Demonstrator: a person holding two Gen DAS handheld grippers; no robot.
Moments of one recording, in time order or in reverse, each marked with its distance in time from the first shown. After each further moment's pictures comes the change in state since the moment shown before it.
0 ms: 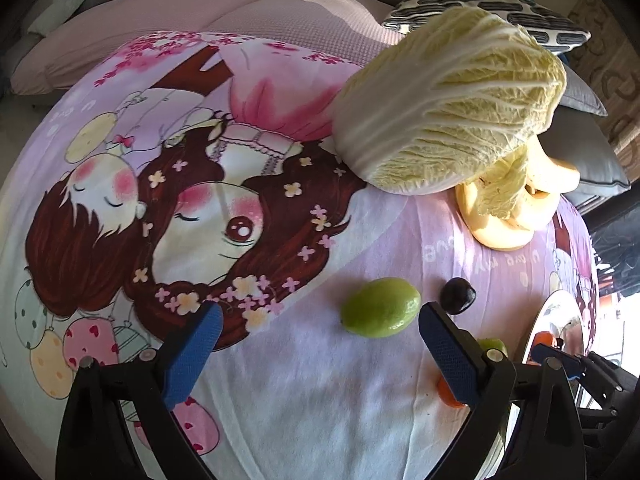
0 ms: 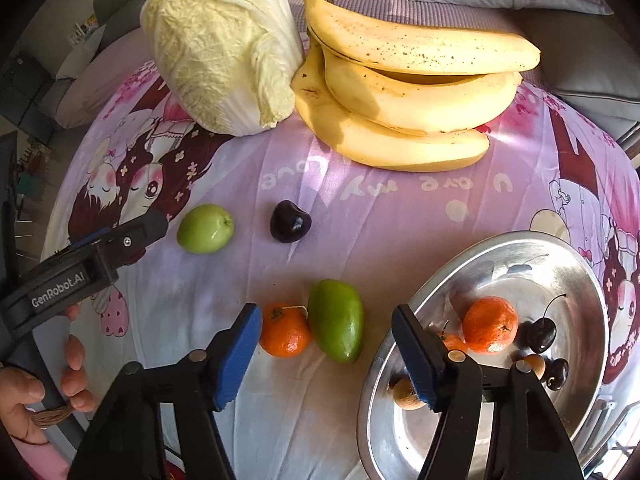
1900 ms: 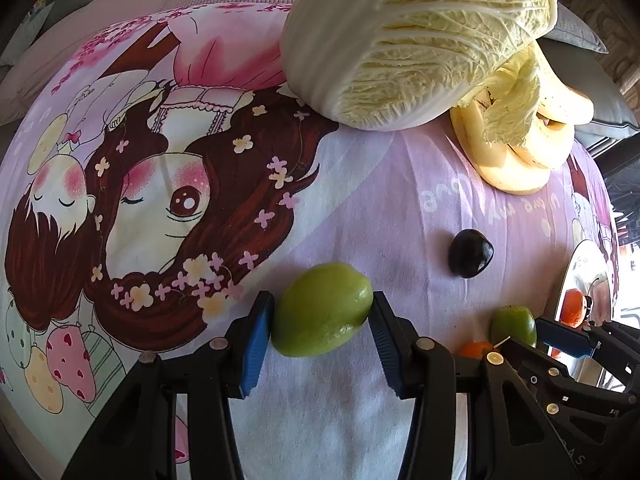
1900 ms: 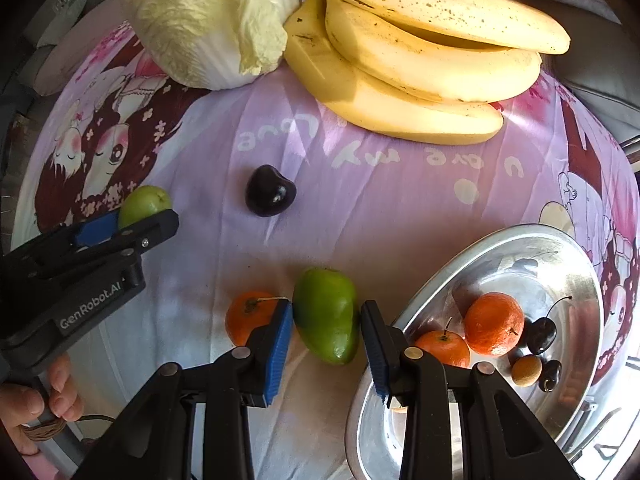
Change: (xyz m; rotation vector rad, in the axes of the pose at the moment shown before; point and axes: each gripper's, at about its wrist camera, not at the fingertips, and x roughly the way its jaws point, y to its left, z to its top) left arm 0.053 -0.021 -0.012 0.116 0.137 0.049; right arm 0.046 0.015 0.010 -0.036 0.132 -0.090
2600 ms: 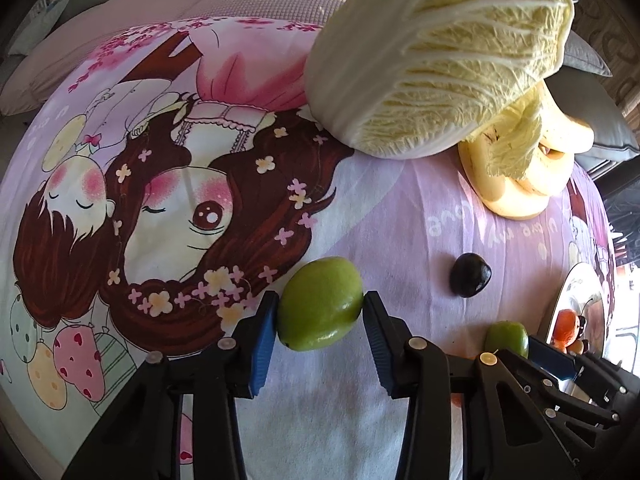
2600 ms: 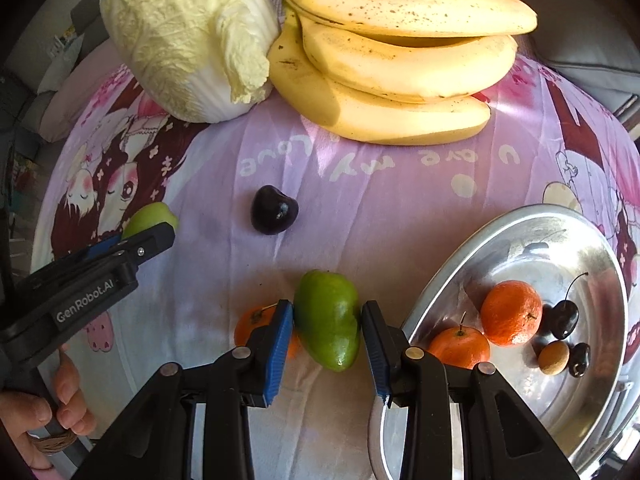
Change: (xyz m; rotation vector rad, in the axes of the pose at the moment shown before) left arm -0.022 0.010 0.007 -0.052 -0.060 -0.001; right arm -0.005 -0.012 -0.025 0.167 -0.137 0.124
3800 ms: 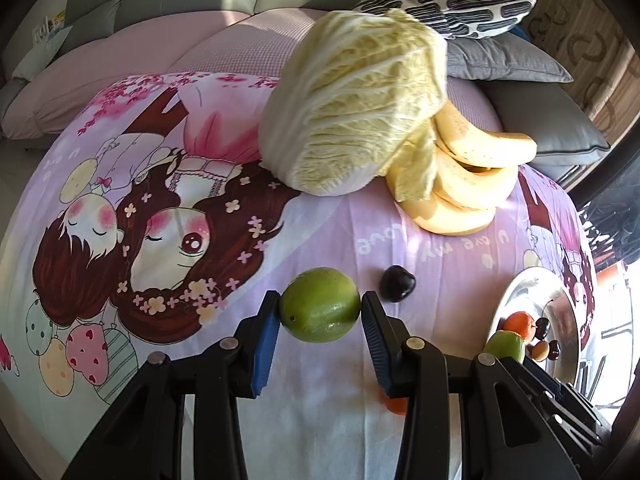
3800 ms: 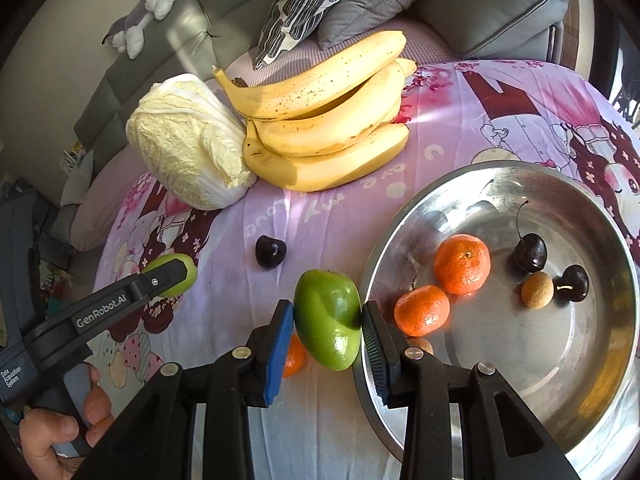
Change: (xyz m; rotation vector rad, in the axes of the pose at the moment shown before) left arm -0.062 -0.042 -0.018 0.051 -0.143 -0.020; right arm -0.069 -0.050 -0.047 0.223 -0.280 0.114
